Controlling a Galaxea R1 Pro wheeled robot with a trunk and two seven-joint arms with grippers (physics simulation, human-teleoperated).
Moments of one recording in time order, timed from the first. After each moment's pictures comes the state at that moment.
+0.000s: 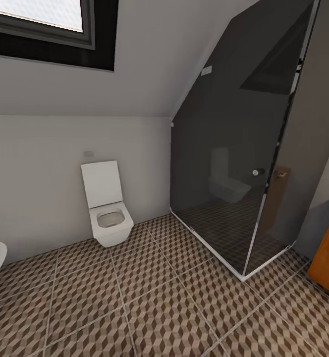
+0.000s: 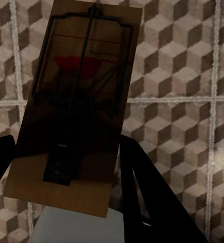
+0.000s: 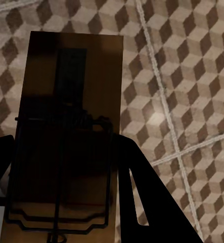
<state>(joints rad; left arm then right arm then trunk) -0.37 0.03 0.08 0.00 0.36 0.03 0.15 -0.43 -0.02 -0.03 0.03 0.25 0.09 -0.08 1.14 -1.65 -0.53</state>
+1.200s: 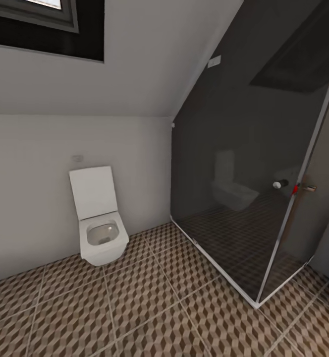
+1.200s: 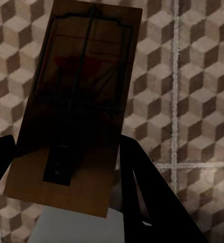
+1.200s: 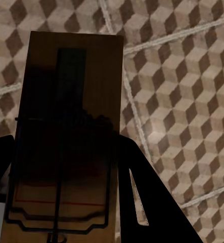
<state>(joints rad) -0.37 0.03 0.08 0.00 0.35 0.03 0.14 -0.43 -0.02 -0.03 0.03 0.25 0.10 -0.07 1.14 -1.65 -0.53</state>
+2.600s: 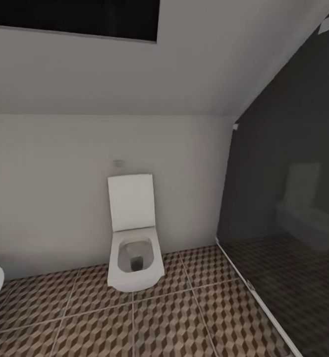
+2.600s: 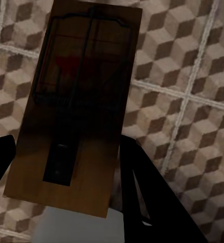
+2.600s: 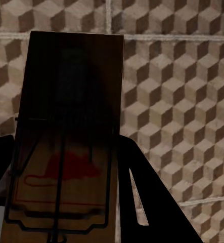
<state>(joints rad) -0.37 0.03 0.08 0.00 0.36 0.03 0.14 -0.43 -0.03 -0.03 0.03 0.25 0.09 -0.08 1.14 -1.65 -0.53</state>
